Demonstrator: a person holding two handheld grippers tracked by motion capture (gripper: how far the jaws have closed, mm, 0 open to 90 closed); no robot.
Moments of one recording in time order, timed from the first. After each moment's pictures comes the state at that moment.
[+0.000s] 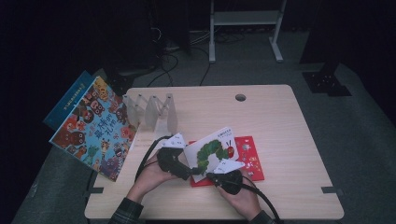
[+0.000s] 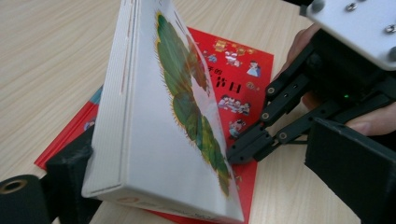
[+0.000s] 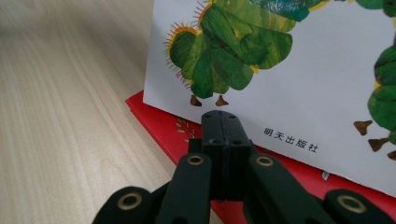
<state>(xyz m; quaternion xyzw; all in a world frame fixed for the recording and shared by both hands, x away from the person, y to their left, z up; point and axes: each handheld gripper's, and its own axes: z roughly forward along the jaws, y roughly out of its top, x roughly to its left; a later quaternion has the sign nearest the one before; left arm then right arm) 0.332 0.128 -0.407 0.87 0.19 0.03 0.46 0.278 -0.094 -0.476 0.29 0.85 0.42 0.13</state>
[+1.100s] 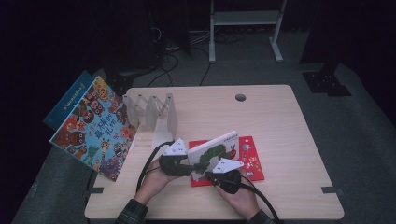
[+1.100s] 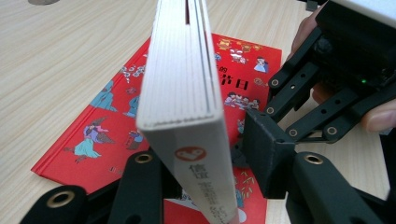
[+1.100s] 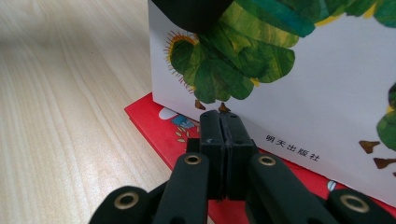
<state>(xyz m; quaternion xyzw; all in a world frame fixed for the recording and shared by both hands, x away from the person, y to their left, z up) 0.326 0.126 -0.428 0.86 0.17 0.07 0.47 0.280 -0.090 -0.478 0.30 0.85 0.42 0.13</state>
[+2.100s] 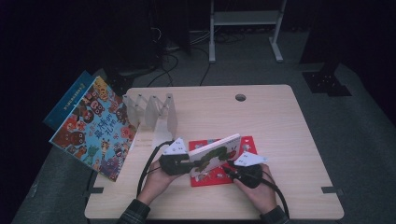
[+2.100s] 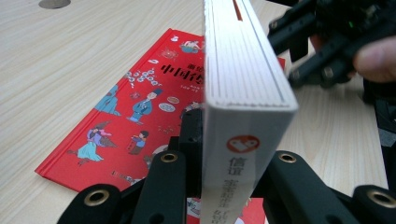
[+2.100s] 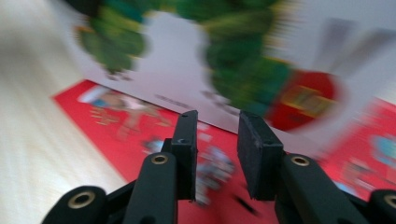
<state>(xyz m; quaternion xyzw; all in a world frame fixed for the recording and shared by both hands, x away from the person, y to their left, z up) 0.324 0.124 -0.424 0.85 0.19 0.07 0.48 0.288 -0.151 -0.463 0.34 0.82 0.42 0.19</state>
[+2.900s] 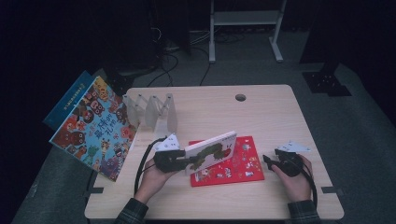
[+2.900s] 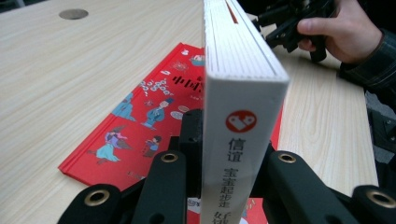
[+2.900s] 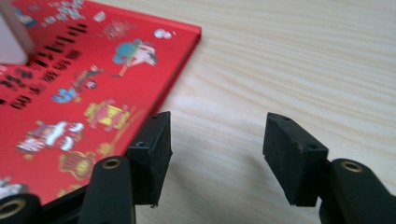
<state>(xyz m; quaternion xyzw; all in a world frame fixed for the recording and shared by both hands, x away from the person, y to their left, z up) 0.328 0.140 -0.415 0.83 0.21 0.07 0.51 0.321 -0.272 -0.482 0.49 0.75 0.36 0.24</state>
